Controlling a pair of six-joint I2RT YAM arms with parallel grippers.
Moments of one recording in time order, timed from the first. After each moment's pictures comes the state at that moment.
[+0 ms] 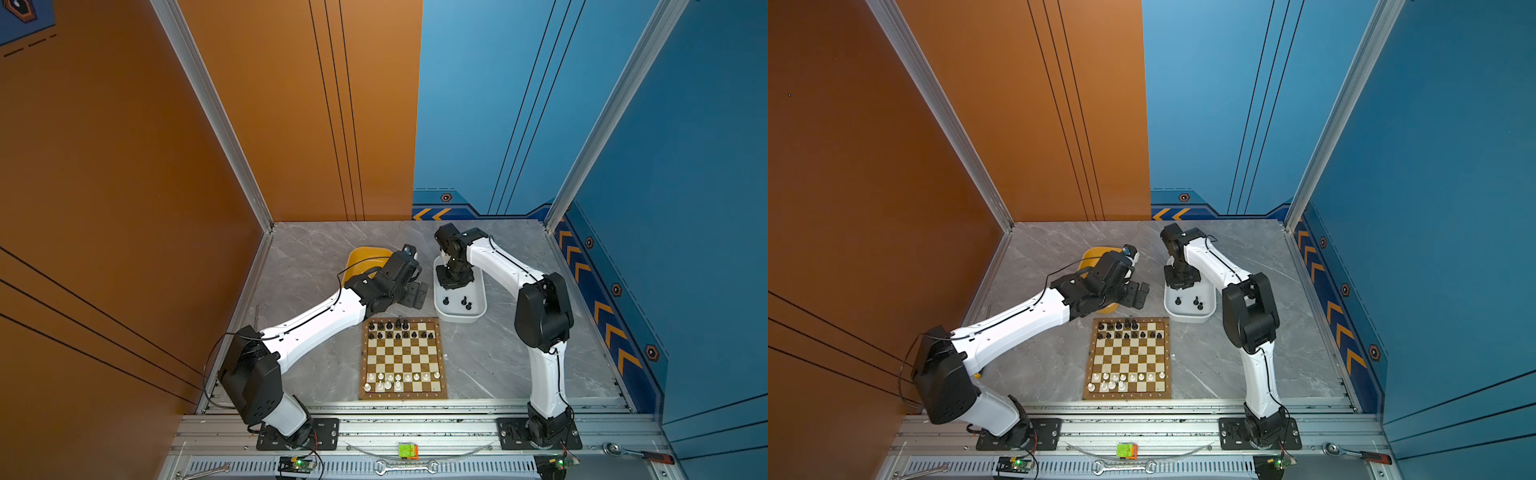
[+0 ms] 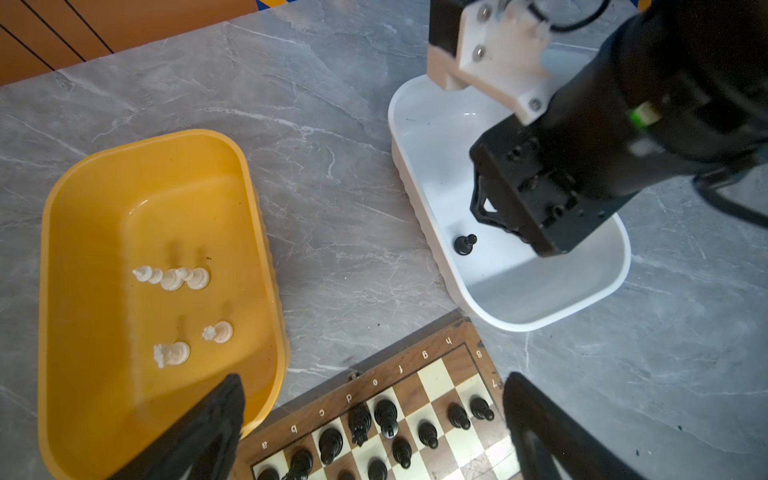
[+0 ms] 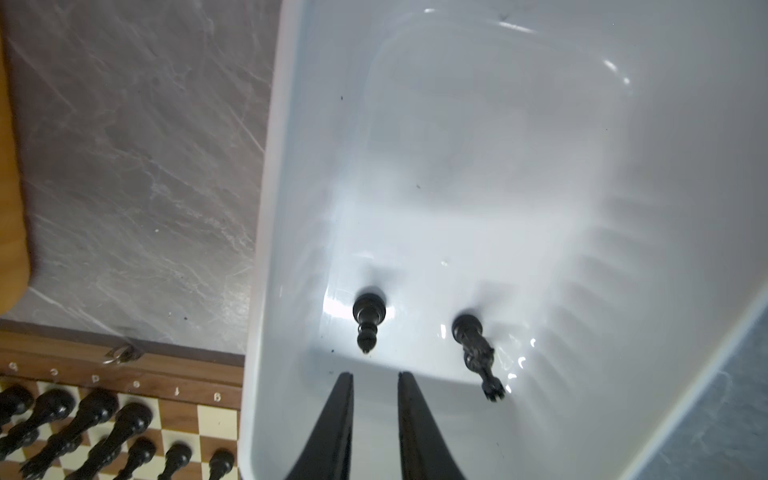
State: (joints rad) left arm -0.77 1.57 1.31 -0.54 -0.21 -0.30; right arm 0.45 2.12 1.82 -1.15 0.01 0.29
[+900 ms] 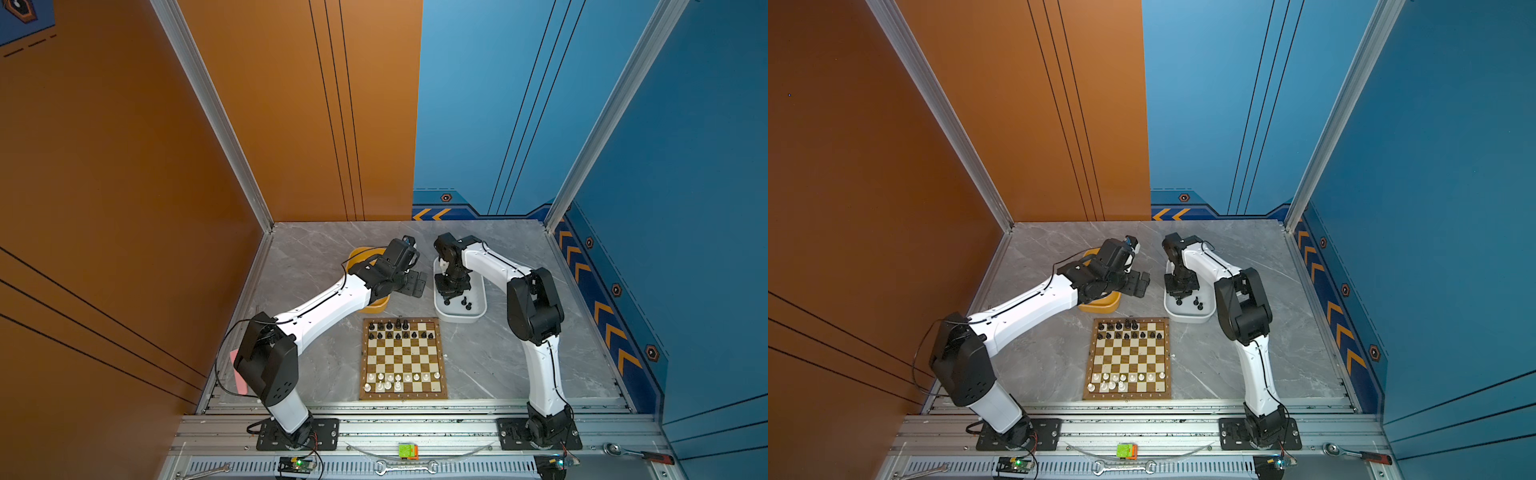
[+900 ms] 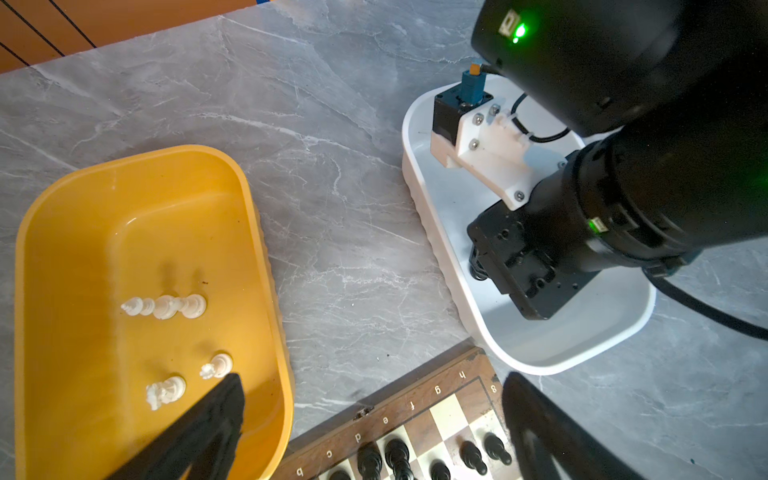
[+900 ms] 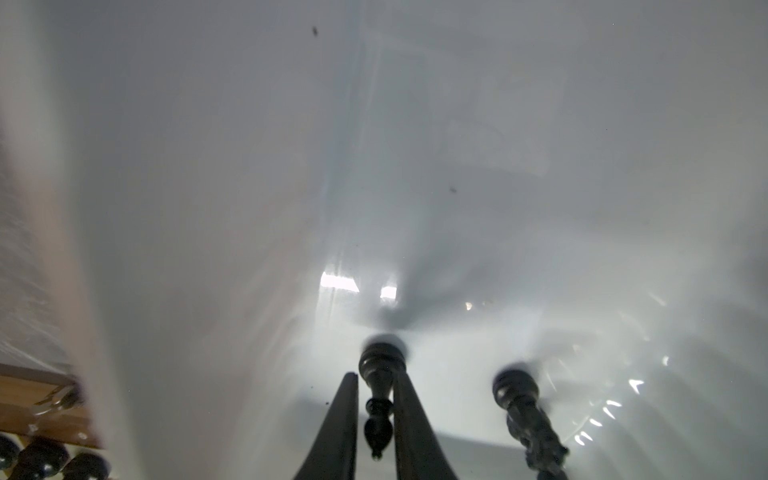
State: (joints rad) left arm -0.69 1.66 1.40 -0.55 -0.13 -0.28; right arm 0.43 2.19 1.78 -1.11 -0.07 0.29
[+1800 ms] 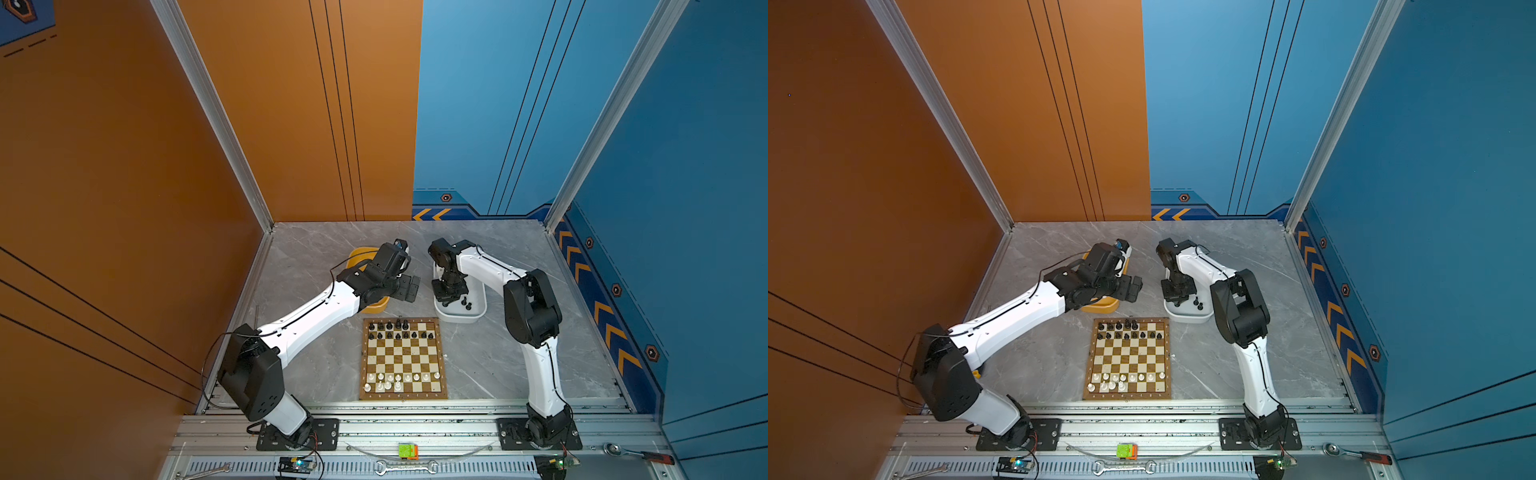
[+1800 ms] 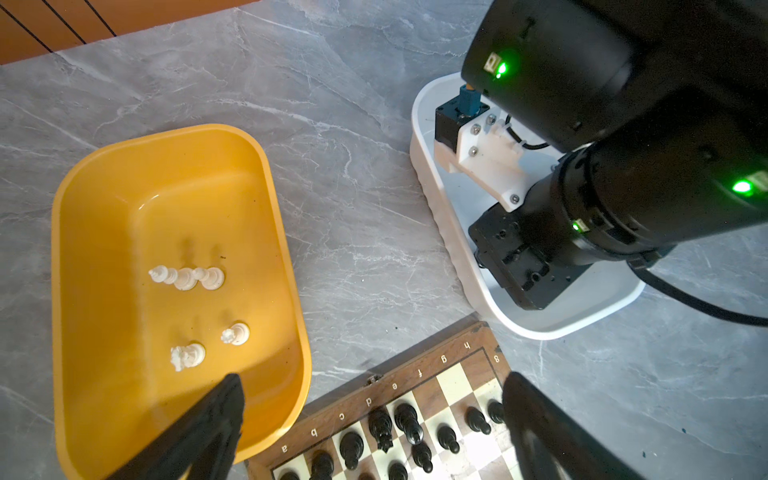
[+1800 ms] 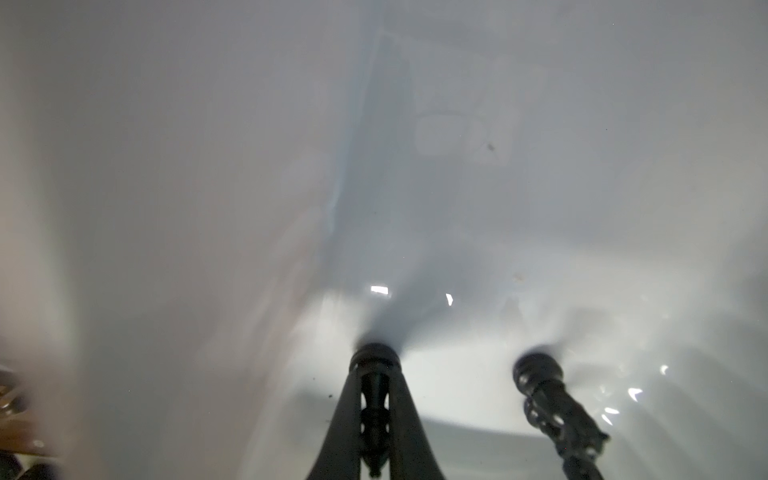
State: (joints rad) left arm -0.68 1.55 1.30 -0.56 -0.12 -0.28; right arm 0.48 2.17 1.75 -1.11 -0.01 0.29
